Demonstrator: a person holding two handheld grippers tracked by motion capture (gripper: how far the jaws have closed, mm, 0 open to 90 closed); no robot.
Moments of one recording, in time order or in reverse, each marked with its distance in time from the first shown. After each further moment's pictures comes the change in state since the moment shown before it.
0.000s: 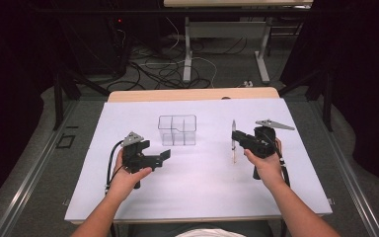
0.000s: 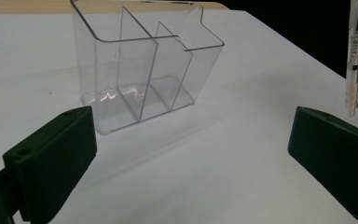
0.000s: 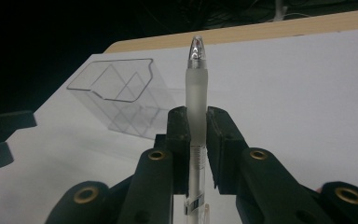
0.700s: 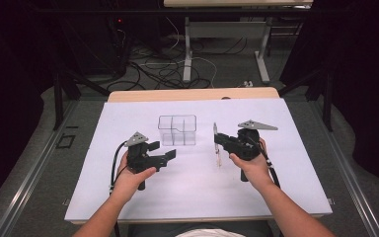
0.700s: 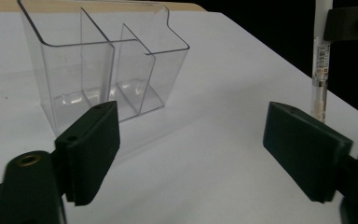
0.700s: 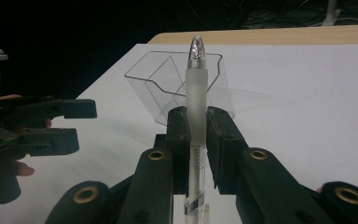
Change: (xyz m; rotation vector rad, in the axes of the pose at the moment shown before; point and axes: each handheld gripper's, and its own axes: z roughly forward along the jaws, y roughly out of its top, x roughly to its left) left arm -0.015 0.003 0.005 0.005 -0.075 -0.014; right arm 0.040 -0.002 0.014 0.020 0.130 -0.071
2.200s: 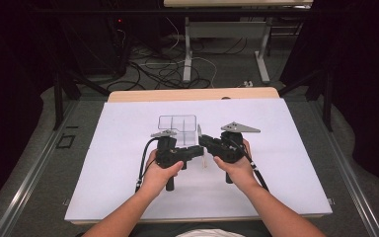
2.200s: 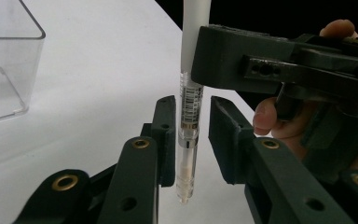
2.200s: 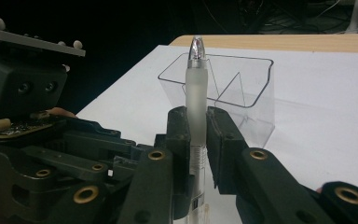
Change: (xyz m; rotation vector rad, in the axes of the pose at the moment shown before) left arm -0.052 0.021 0.049 0.064 -0.262 -0.175; right arm 0.033 -0.005 0.022 -0.013 0.046 -0.037
